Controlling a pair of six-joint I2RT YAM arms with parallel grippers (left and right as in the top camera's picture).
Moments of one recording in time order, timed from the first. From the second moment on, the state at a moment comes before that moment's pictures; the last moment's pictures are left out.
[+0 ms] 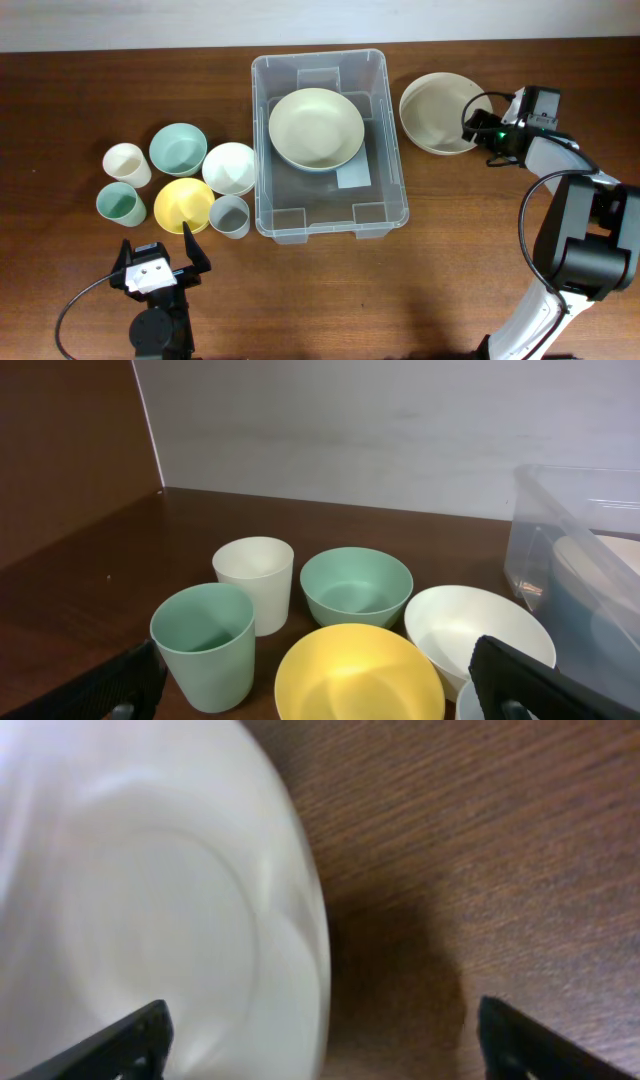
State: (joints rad) left arm 0.02 0.02 0.01 -0.06 -0.26 -0.02; right arm -0.26 2.05 1.31 -0.23 -0.21 0.25
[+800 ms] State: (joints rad) left arm 0.02 0.02 0.01 -0.06 -0.26 -0.02; right arm -0.26 2.05 1.31 -0.17 -0.26 0.34
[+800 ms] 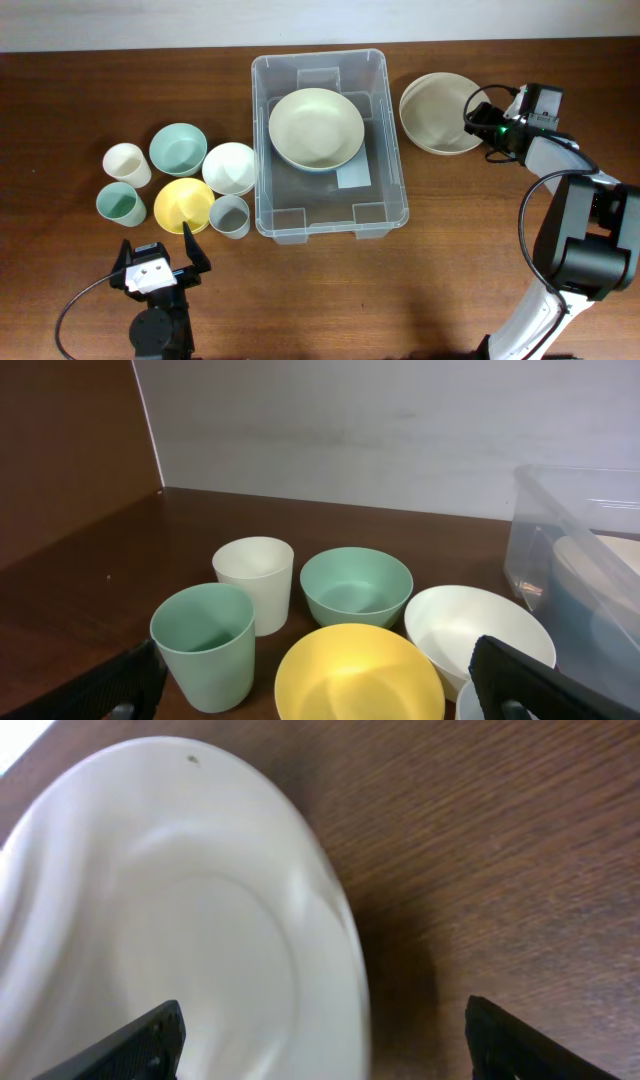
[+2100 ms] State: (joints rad) left arm 0.02 0.02 0.01 -0.06 -0.26 -0.02; right arm -0.28 2.11 1.32 -0.16 -0.41 0.36
